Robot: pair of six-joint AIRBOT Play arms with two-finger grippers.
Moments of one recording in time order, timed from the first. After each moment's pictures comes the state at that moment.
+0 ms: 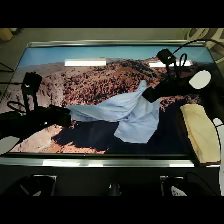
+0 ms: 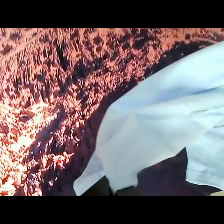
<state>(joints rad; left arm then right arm) -0.60 -0.73 0.92 1.69 -0.94 -1.94 0.10 -1.26 1.29 -1.07 1.10 0.99</state>
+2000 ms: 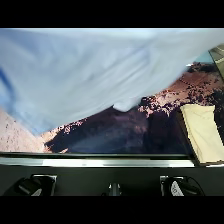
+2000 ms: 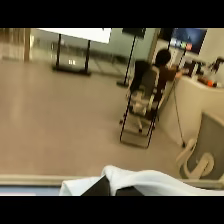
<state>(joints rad) -0.42 -0.69 1.73 1.80 -0.94 -1.90 -0.31 -0.78 1.74 -1.03 0.97 0.82</state>
